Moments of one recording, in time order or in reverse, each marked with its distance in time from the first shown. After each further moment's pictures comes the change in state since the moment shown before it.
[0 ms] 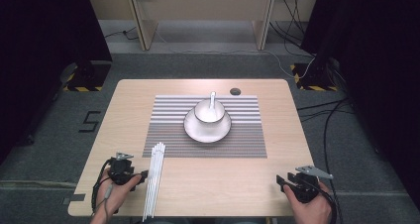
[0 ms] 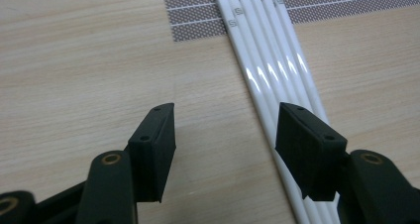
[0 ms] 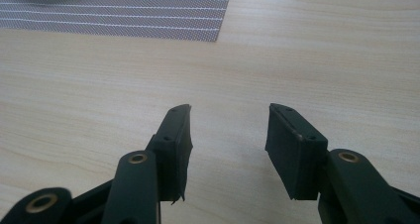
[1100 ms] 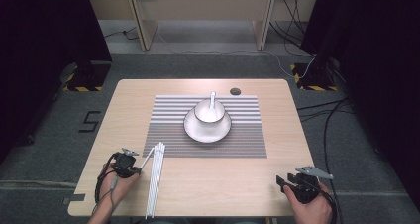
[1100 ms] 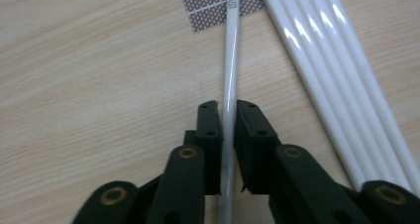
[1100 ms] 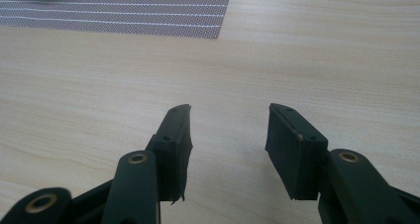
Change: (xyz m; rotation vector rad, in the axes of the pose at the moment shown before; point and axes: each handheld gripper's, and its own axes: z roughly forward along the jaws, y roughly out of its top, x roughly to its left) left arm 0.008 0.012 0.008 0.137 0.096 0.147; right arm -0.001 -0.001 0.000 0.007 0.005 0.004
